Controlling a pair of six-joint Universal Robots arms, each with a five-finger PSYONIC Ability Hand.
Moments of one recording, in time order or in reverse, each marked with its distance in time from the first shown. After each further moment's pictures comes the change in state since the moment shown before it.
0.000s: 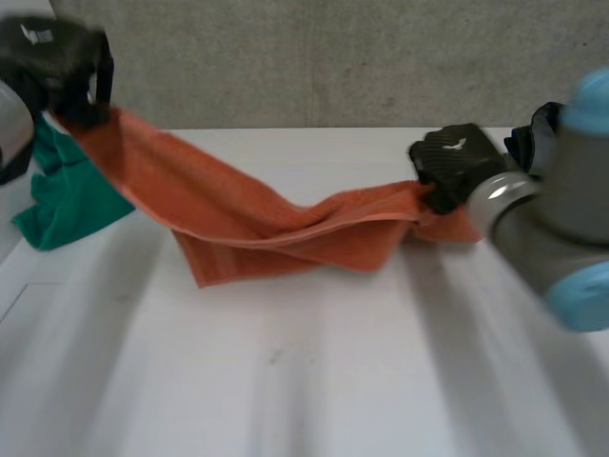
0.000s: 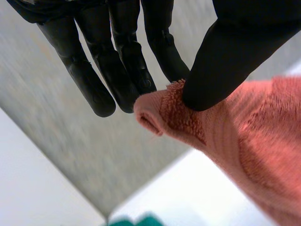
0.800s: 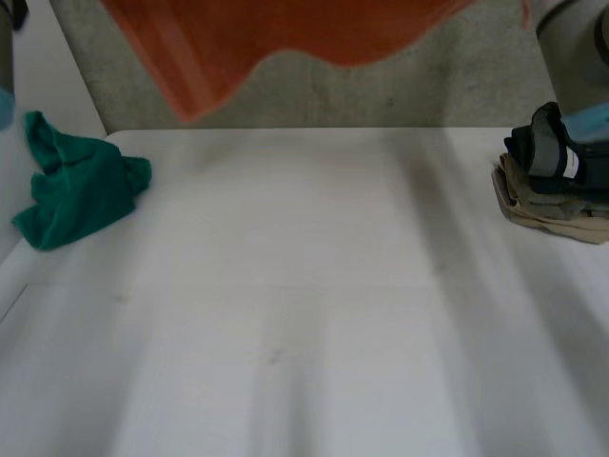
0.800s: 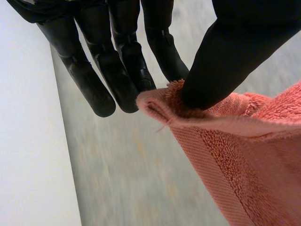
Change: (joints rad) left arm 0.012 -0.311 0.475 0.383 -0.143 -0.346; right arm -0.065 0.164 -0.616 -0.319 -0.113 -0.163; left_hand 0.000 0.003 0.000 0.000 0.000; right_hand 0.000 0.000 0.006 0.002 0.013
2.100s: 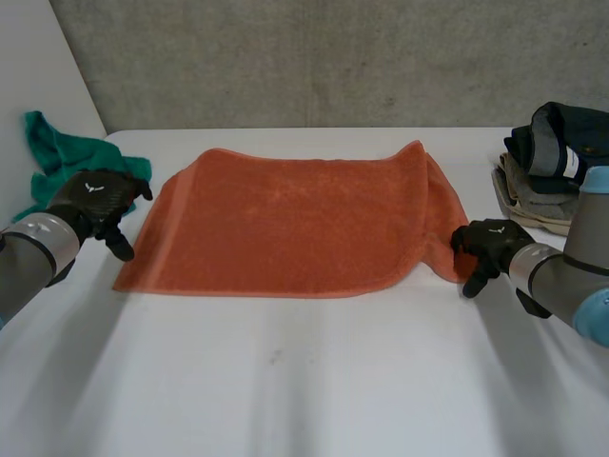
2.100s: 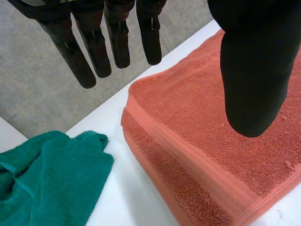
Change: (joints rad) left arm 0.170 0.105 -0.854 -0.052 0.385 0.437; right arm -0.192 0.149 0.698 0.241 -0.028 0.274; left_hand -0.735 -0.802 -0.803 -0.814 -0.774; right_hand -0.566 -0.616 -0.625 -0.634 -0.634
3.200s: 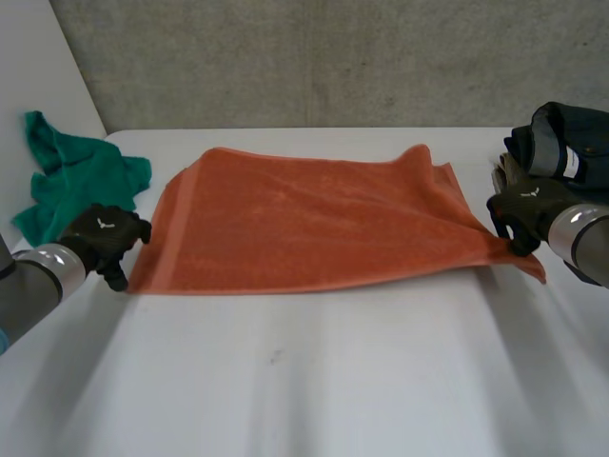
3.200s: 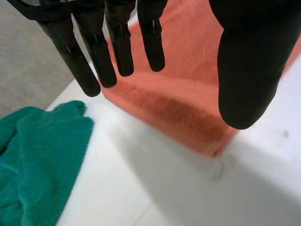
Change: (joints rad) left arm 0.031 -0.089 -0.055 -0.007 0.022 0.254; right arm -0.036 -0.213 -0.013 0.174 0.042 -0.255; left_hand 0.087 0.101 0.109 0.117 0.126; right_hand 0.570 0.618 0.620 0.630 0.613
